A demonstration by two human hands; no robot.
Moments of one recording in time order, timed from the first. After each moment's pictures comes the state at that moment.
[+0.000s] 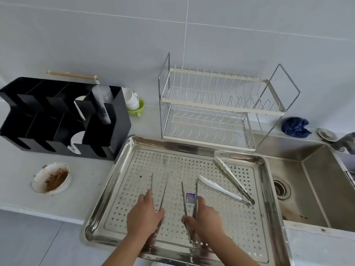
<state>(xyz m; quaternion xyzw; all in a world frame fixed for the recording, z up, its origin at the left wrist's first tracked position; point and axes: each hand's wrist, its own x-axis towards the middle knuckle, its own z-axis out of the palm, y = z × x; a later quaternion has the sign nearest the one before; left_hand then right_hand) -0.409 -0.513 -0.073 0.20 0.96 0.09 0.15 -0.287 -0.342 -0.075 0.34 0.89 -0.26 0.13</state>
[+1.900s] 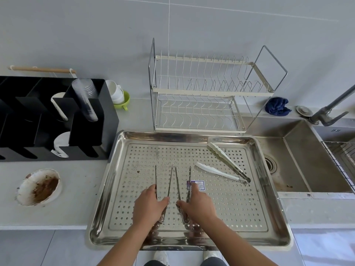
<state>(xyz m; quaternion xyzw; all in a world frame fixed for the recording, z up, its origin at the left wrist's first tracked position) -0.427 -0.515 -0.076 0.21 0.92 0.24 0.23 -0.313 -0.380 -0.070 0.42 0.86 -0.27 0.12</state>
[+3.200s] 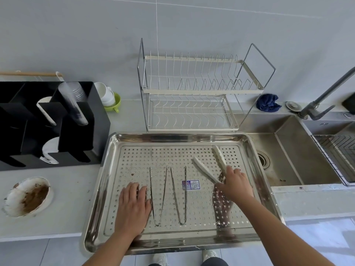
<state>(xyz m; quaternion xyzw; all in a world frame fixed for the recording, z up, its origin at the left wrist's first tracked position) -0.447 -0.552 -0.097 0.39 0.91 0.07 0.07 -0.260 -0.254 -0.059 0.48 0.86 -0.12 0.10</state>
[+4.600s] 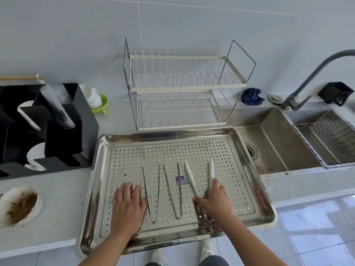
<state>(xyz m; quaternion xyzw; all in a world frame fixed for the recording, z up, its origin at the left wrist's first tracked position) -0.447 -0.554 -0.093 0.40 0.91 0.08 0.08 -0.247 -0.349 -0.069 0.55 0.80 -0.24 0.05</state>
